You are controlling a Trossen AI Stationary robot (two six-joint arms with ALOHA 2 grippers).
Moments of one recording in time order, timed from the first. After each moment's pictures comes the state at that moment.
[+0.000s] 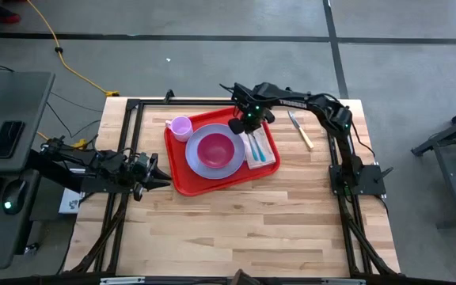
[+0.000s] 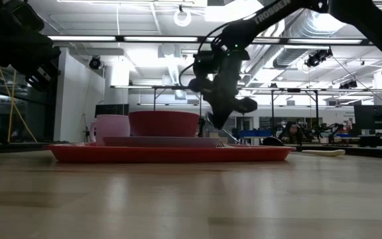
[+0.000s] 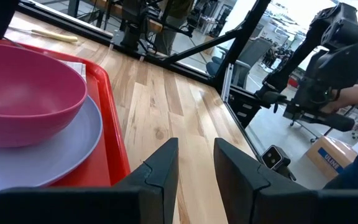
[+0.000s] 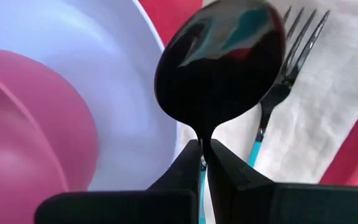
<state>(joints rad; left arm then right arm) -0.31 0.01 0.08 -0.17 -0.12 -0.43 -0.52 2.10 1.74 -1.02 -0.25 0.60</state>
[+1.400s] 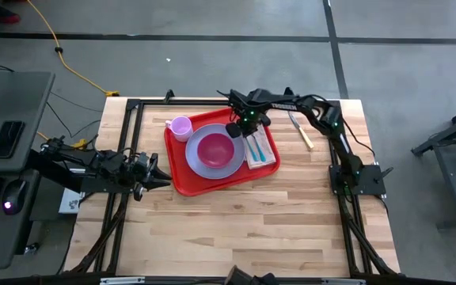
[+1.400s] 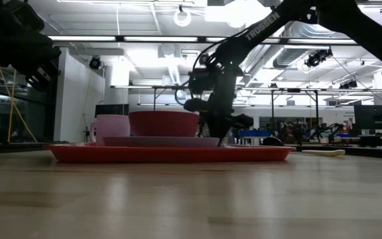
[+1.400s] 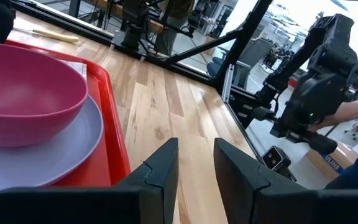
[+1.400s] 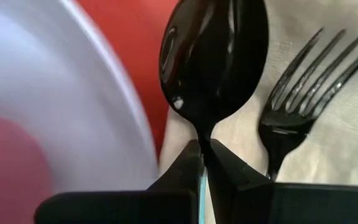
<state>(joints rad) -0.31 0.01 0.08 -0.17 -0.12 -0.43 -0.52 2.21 1.74 -0.94 -0.22 0.60</state>
